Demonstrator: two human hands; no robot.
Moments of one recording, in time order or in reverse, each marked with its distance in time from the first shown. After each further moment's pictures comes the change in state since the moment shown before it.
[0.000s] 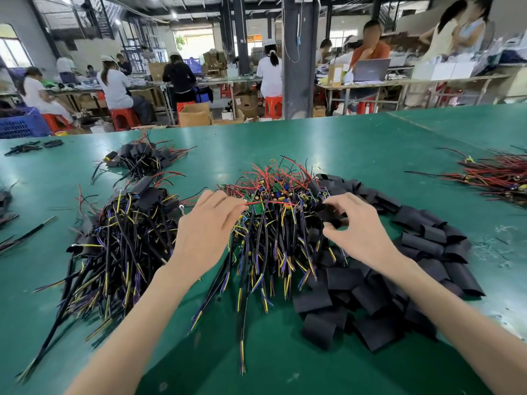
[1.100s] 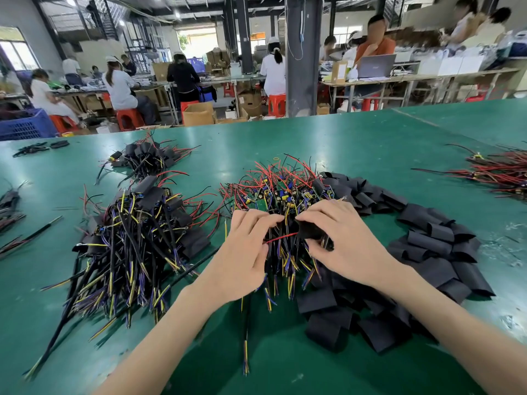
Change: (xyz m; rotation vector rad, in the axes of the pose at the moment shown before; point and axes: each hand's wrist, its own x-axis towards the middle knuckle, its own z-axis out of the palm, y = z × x) left_hand -0.026 0.029 0.019 -0.241 -0.187 0.169; right_hand -0.013 -0.034 0.000 -0.176 -0.108 -0.387
